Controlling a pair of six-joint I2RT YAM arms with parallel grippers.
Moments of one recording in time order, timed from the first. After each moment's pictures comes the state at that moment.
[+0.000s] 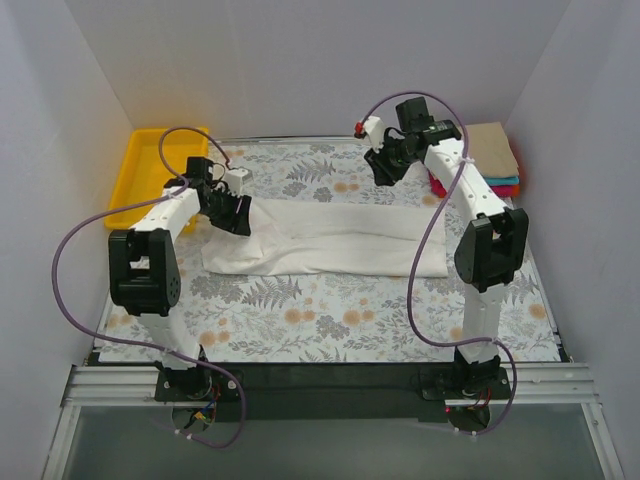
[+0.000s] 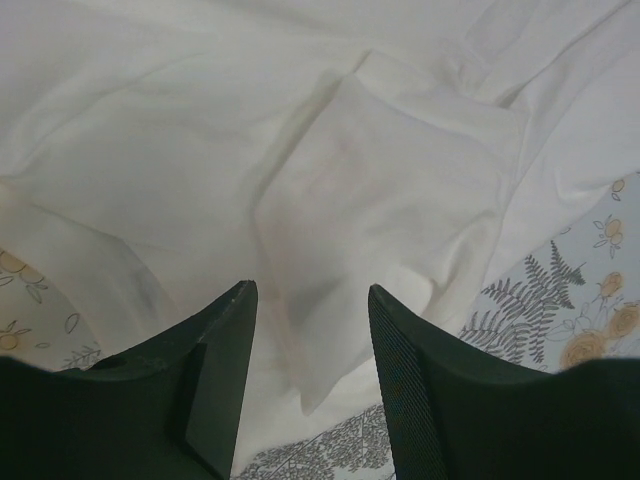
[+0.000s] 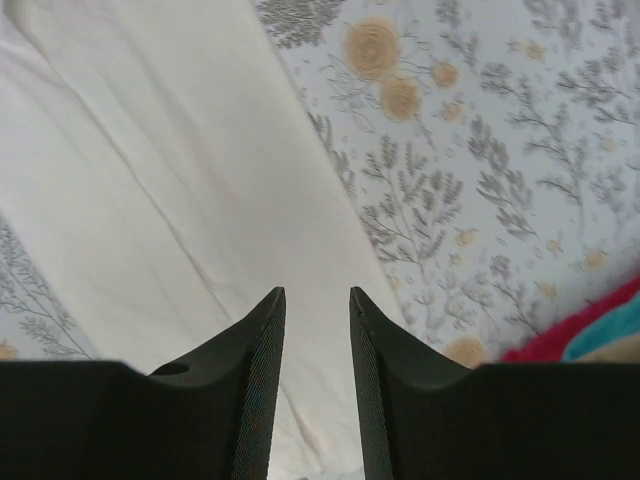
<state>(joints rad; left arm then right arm) -0.03 1.80 1.32 -0.67 0.47 0.37 0.30 2.02 2.02 -0.97 -0.39 -0.67</state>
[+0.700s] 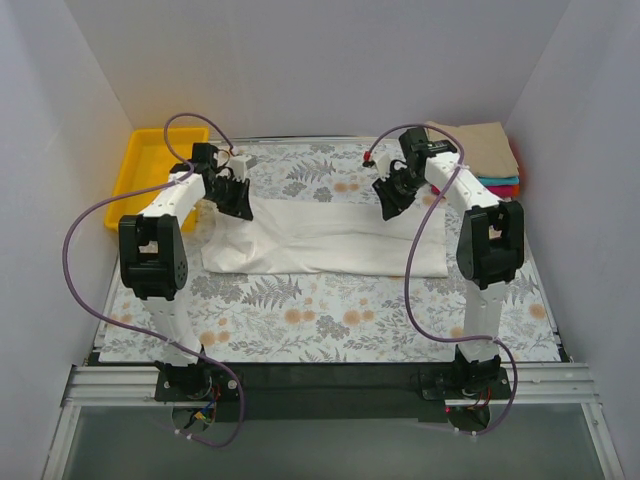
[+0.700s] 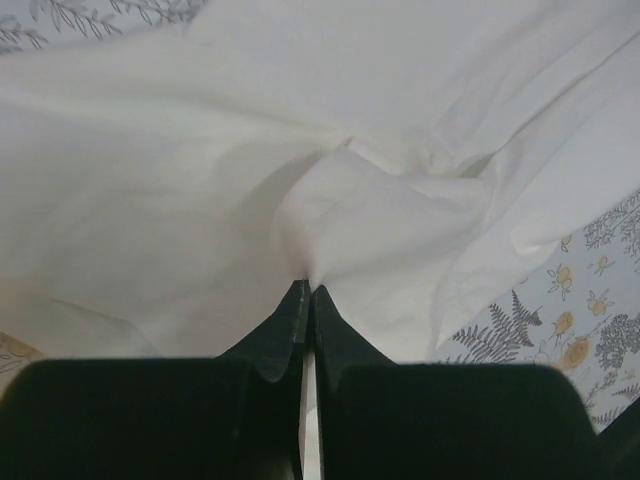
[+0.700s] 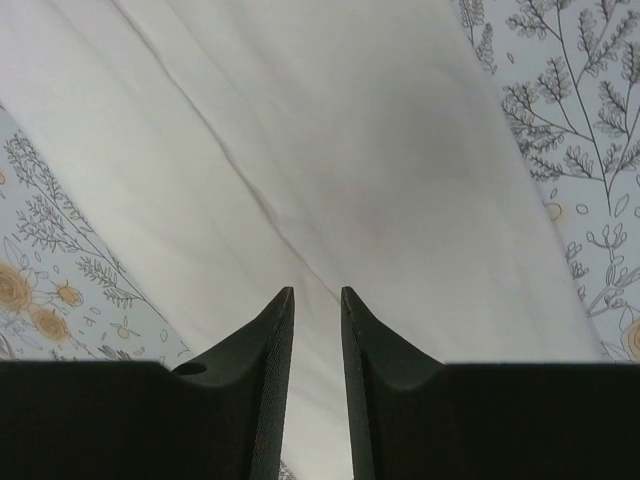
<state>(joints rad) -0.05 1.95 1.50 -0.72 0.56 0.30 0.28 2.06 1.81 -1.01 -0.46 -0.59</state>
